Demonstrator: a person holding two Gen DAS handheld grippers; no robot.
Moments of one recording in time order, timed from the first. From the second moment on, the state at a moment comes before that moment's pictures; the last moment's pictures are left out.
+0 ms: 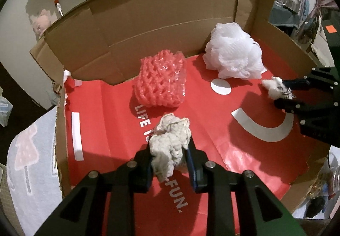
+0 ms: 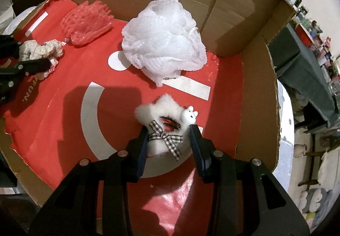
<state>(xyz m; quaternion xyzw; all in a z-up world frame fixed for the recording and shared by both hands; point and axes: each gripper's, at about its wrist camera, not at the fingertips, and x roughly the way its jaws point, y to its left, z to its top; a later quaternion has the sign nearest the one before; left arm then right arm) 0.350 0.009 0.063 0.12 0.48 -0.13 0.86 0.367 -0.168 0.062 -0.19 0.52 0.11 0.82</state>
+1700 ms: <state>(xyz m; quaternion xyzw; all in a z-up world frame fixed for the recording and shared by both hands) 0.202 0.035 0.202 0.01 0.25 -0.13 0.96 0.232 -0.172 0.221 -0.12 0.33 0.12 0.93</state>
